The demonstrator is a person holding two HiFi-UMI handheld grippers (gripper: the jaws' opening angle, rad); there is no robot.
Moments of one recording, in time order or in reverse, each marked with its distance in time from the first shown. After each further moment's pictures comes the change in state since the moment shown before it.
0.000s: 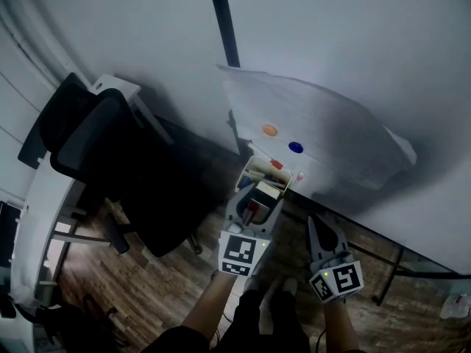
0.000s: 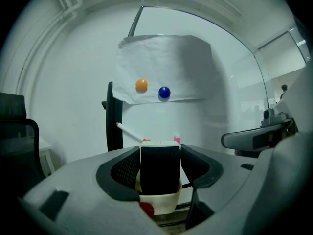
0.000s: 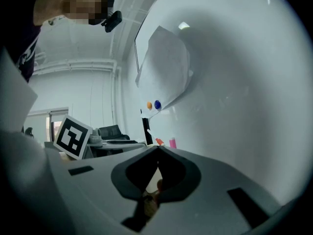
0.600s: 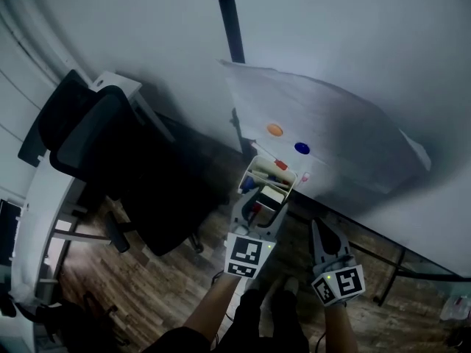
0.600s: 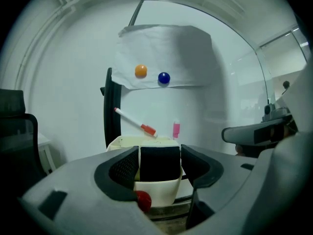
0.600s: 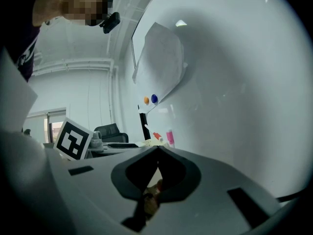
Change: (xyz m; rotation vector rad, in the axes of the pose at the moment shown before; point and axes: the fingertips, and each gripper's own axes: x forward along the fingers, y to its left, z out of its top) left arm 0.008 -0.003 -0.028 -0.012 0.058 -0.009; right arm 0.001 -0.005 -0.016 0.024 0.020 -0.019
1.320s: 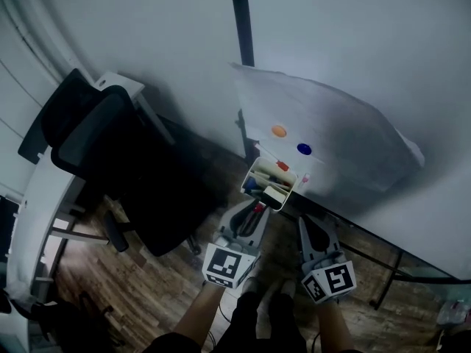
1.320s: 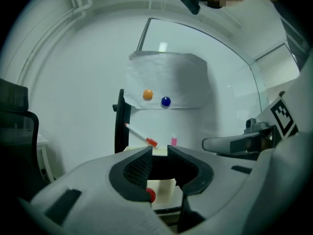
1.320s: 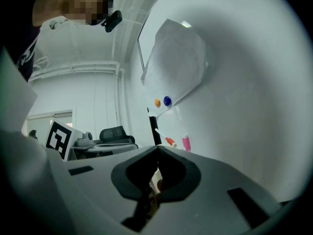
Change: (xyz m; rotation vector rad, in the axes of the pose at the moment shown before) left arm -0.050 0.009 0.023 -0.039 -0.130 -0.040; right arm 0.018 0.033 0.012 -0.010 -0.027 0.069
